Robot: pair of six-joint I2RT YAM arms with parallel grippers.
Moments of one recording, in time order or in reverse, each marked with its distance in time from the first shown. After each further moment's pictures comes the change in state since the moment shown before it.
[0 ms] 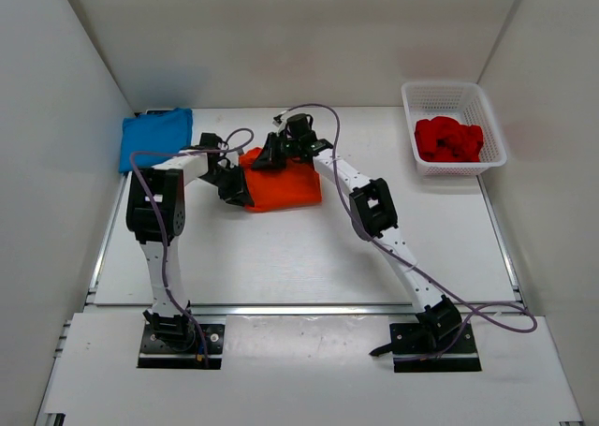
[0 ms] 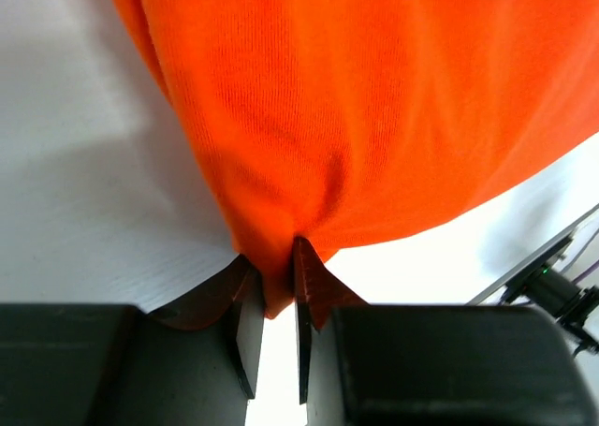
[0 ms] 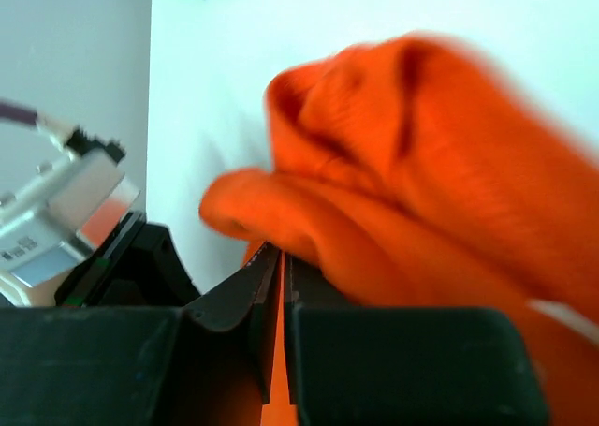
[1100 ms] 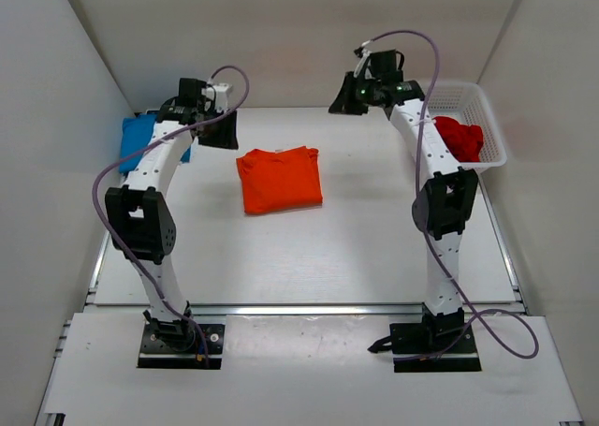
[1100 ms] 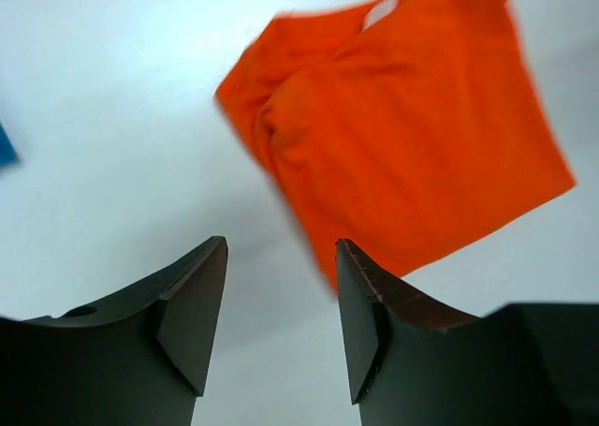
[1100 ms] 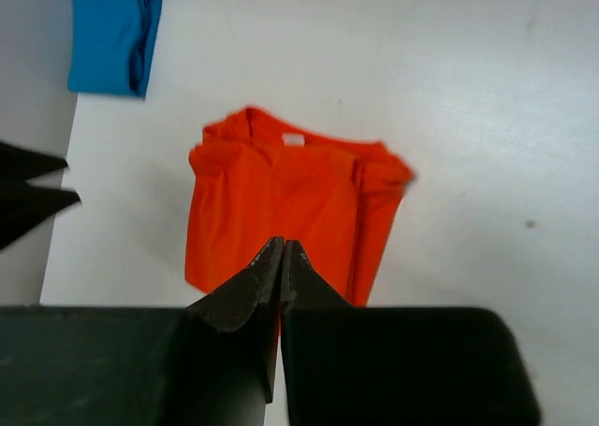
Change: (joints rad) left arm 0.010 -0.211 0.302 -0.105 -0.302 0.261; right arm -0.278 -0.687 -0.285 -0.439 0.326 -0.433
